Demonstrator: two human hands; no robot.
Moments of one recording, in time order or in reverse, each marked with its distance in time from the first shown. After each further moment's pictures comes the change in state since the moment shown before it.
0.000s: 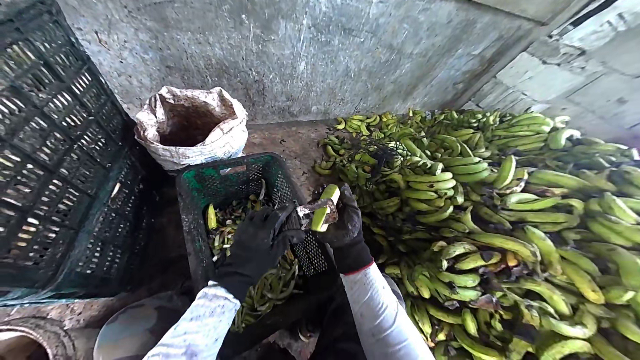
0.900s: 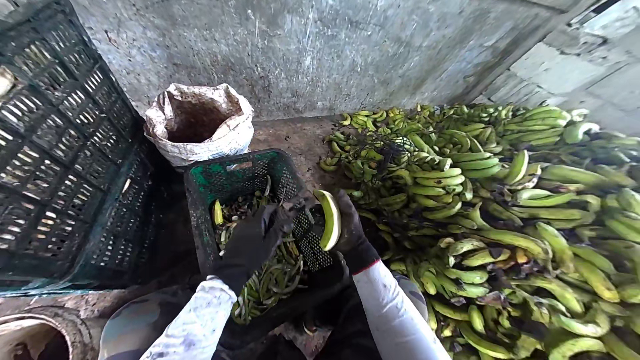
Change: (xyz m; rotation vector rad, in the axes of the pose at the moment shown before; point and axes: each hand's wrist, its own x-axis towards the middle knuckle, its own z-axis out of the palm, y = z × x) left_hand -0.005 -0.014 -0.013 -0.149 -0.218 -0.304; right_hand -0.013 0.002 -0.020 -0.350 0.183 0.148
